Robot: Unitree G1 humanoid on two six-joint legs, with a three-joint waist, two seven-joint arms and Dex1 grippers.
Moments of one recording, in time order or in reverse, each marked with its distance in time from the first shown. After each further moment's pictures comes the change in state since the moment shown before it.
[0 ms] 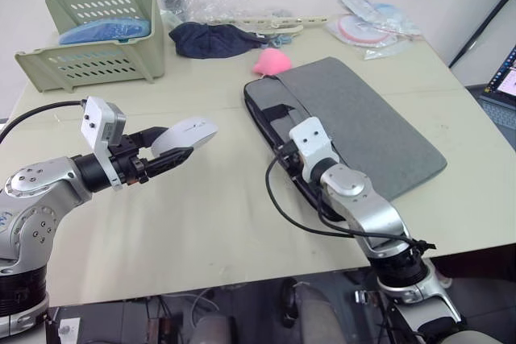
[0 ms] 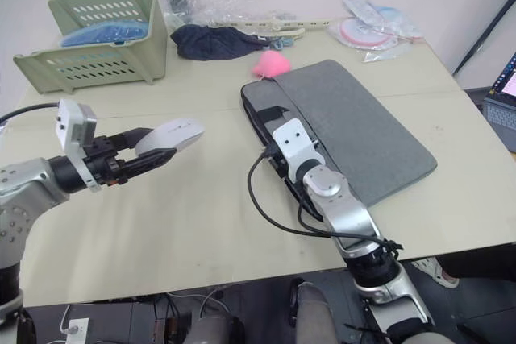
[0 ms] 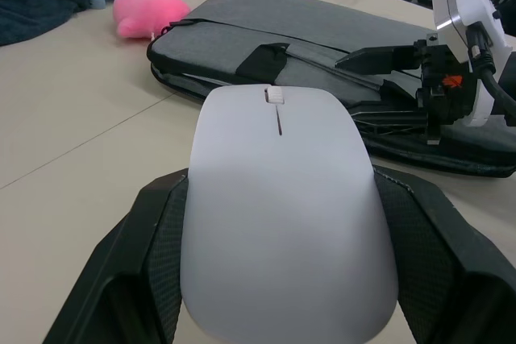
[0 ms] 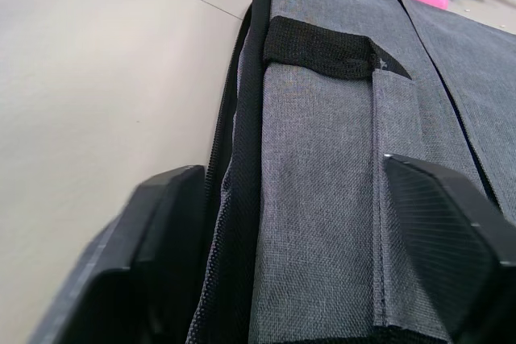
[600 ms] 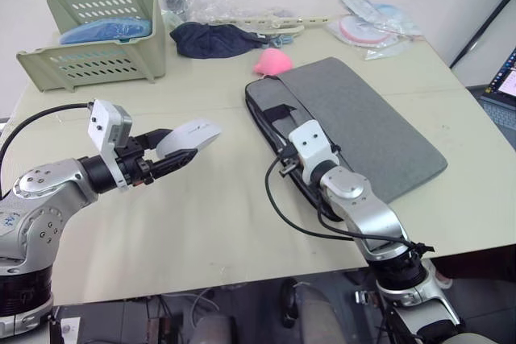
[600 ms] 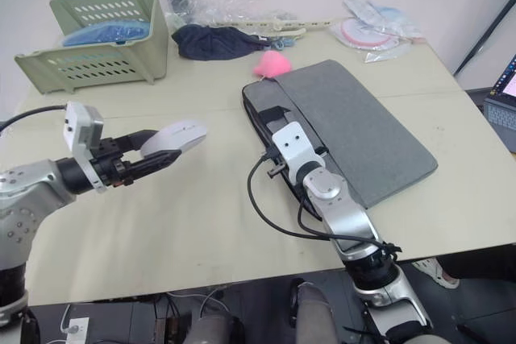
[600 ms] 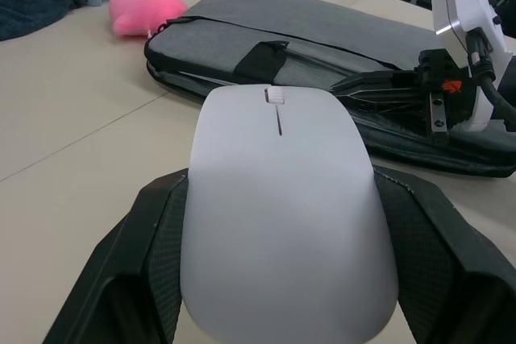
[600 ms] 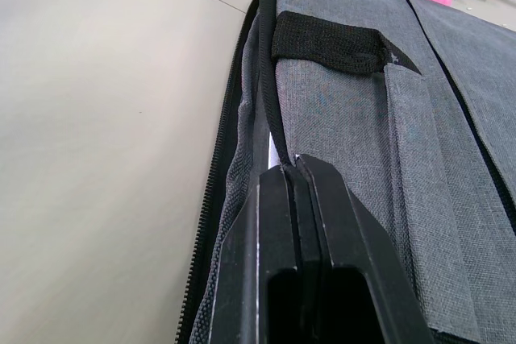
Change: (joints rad) left arm 0.000 -0.016 -0.032 -0.001 0.004 -0.012 0.016; right arm 0.019 0.011 -0.002 0.000 -0.038 -0.009 0.018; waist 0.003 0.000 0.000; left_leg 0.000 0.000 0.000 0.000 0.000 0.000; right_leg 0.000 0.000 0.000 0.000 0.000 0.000
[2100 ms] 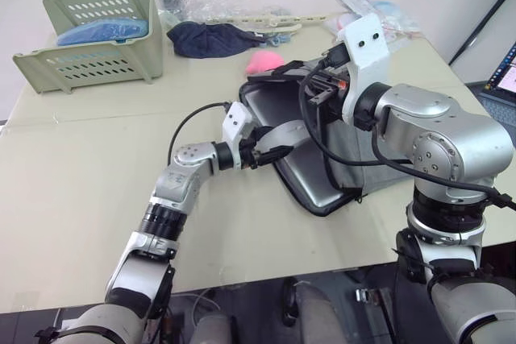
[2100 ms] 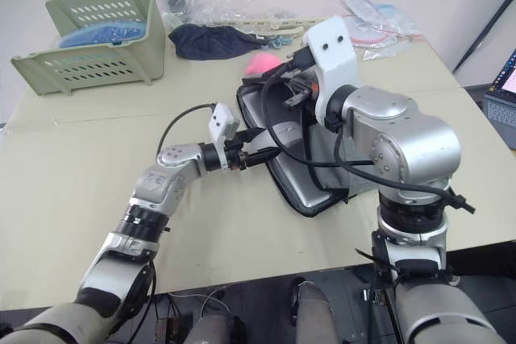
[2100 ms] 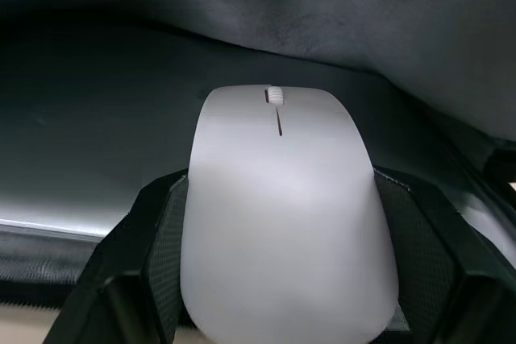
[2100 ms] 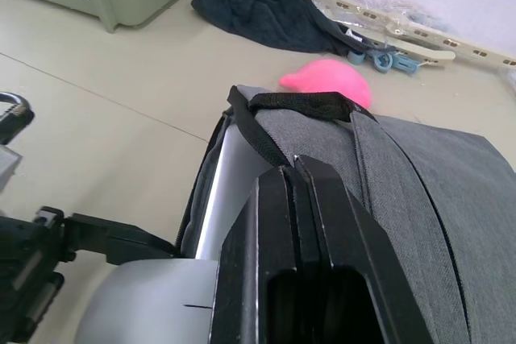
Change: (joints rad) left arm -0.466 -0.545 -0.454 0.688 0.419 -0.442 -0.075; right arm -0.452 -0.108 -0.320 -0.166 0.307 0.609 0.152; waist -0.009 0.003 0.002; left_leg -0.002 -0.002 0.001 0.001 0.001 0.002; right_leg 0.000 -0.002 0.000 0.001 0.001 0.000
